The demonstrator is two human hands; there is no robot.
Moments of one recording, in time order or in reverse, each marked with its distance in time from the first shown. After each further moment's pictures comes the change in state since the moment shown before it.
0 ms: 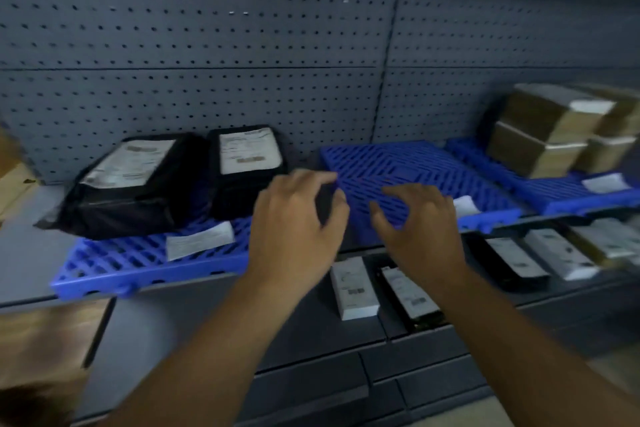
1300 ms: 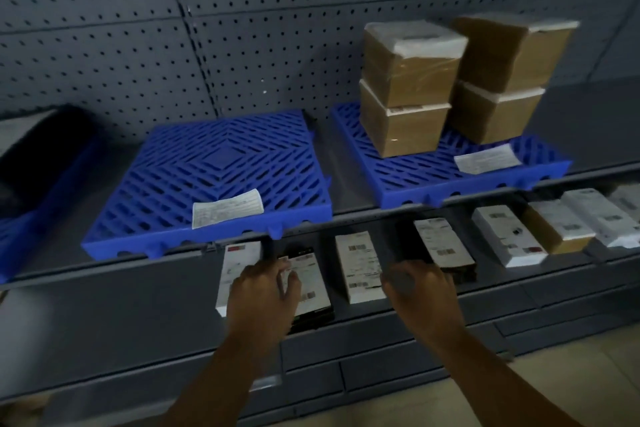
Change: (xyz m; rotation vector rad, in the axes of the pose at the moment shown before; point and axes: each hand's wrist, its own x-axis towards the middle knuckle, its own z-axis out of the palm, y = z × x) left_hand -0.058 0.098 0.338 0.259 -0.314 -0.414; right_hand -0.052 0.409 -0.024 0.040 -0.380 0.276
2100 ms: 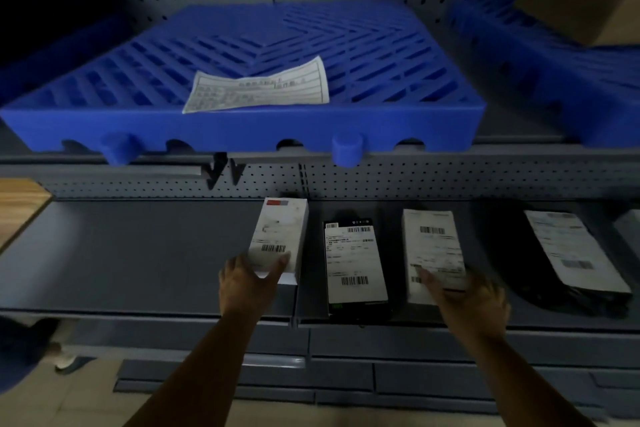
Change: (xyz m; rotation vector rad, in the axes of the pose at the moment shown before) left_hand 0.038 -0.204 0.148 -0.147 0.044 -0.648; right_hand 0.050 0.081 0.192 -0.046 -0.085 0.270
